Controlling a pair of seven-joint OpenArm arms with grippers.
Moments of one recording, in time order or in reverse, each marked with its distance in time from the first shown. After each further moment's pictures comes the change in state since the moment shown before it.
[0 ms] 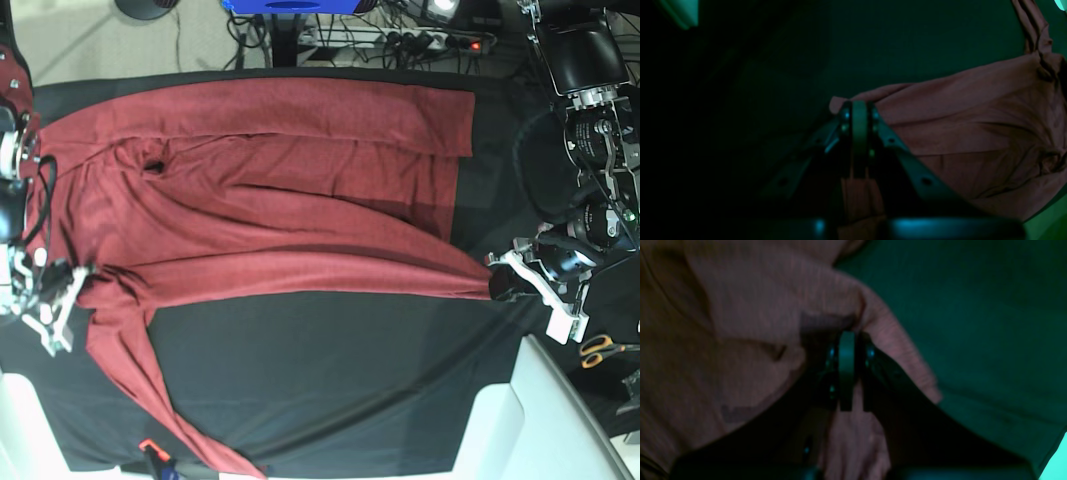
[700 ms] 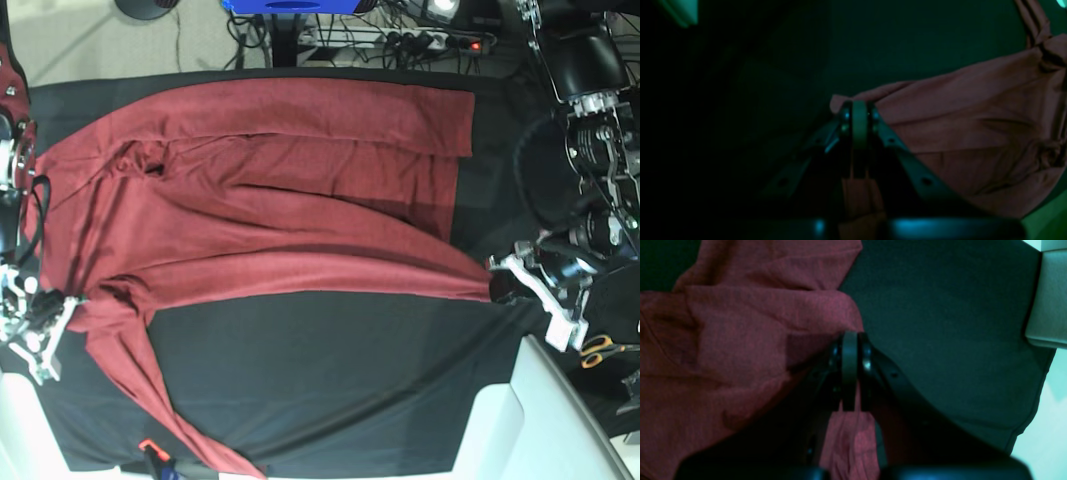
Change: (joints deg) left arm -2.3 0.0 0.0 0.7 0.0 0.0 3.5; right arm 0.9 0.7 0.0 5.0 0.0 -3.1 -0.3
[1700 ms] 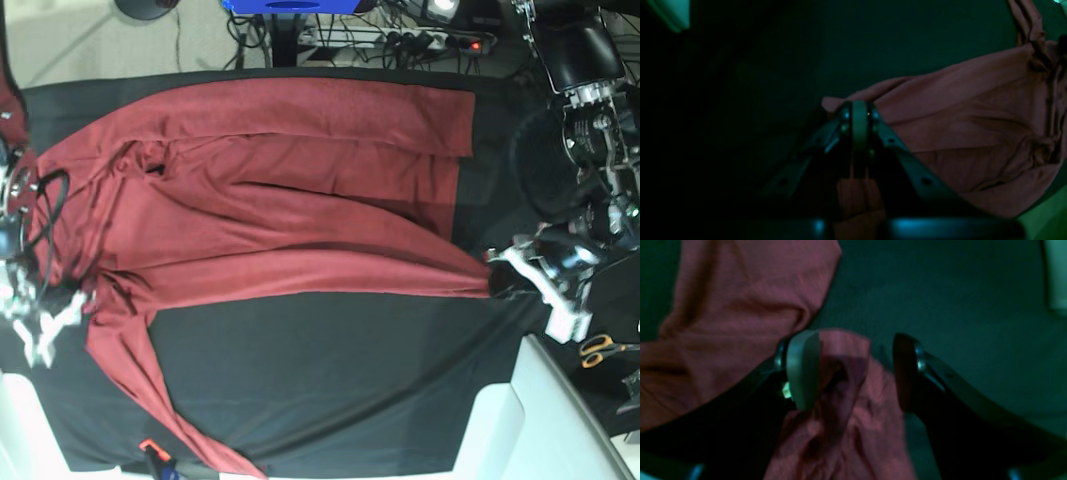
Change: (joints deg) left arm 3.0 1.4 -3.0 1.6 -0.2 -0.3 -0.4; right arm 5.3 -0.6 4.8 -22.5 -0.2 -9.7 17.1
